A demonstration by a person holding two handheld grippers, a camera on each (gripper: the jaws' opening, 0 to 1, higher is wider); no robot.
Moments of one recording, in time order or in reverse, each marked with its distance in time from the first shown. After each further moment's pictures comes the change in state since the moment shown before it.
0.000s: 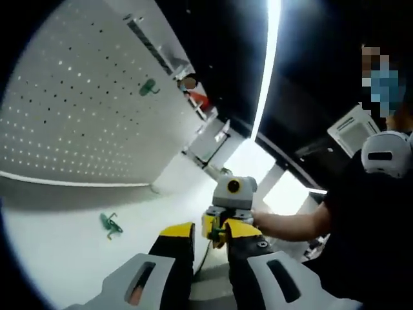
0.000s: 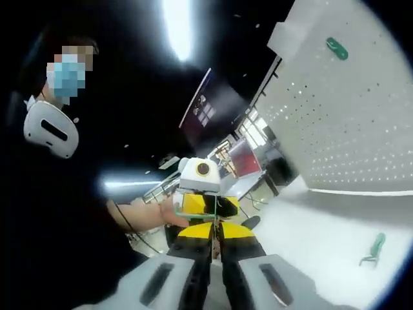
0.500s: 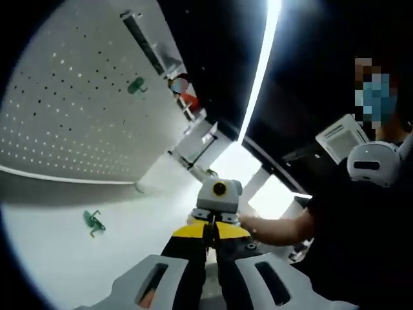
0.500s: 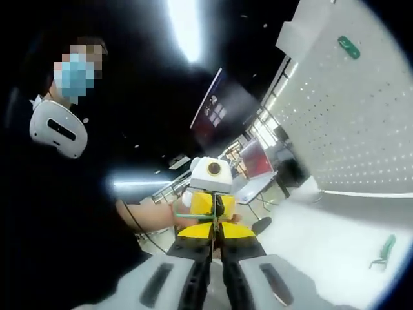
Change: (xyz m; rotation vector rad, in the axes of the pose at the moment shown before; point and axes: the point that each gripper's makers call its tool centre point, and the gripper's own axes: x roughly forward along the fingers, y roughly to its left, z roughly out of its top) left arm 0.000 -0.016 -0.001 0.015 0.004 -0.072; right arm 0.004 0.013 -0.001 -0.007 -0.006 0.060
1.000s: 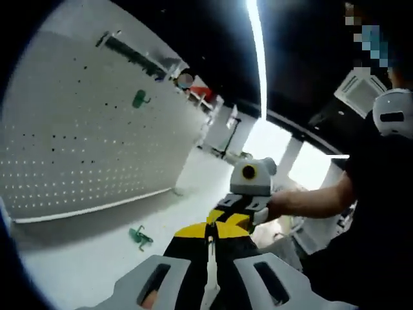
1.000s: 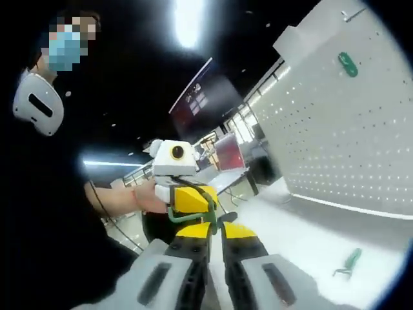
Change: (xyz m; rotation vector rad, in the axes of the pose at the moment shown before) left arm -0.006 0.028 0.012 0.316 0.081 0.279; right arm -0.009 -0.045 0.001 -0.128 0.076 -0.251
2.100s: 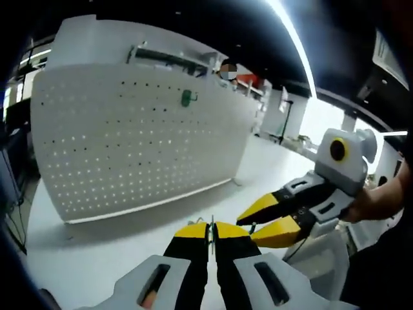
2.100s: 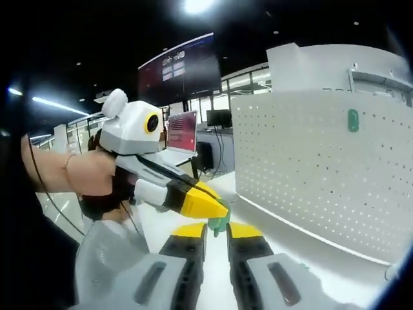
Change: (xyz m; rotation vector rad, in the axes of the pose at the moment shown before) left arm -0.014 0.048 -0.014 0.002 0.069 0.383; right arm 0.034 0.004 0.005 -0.327 0.140 -0.394
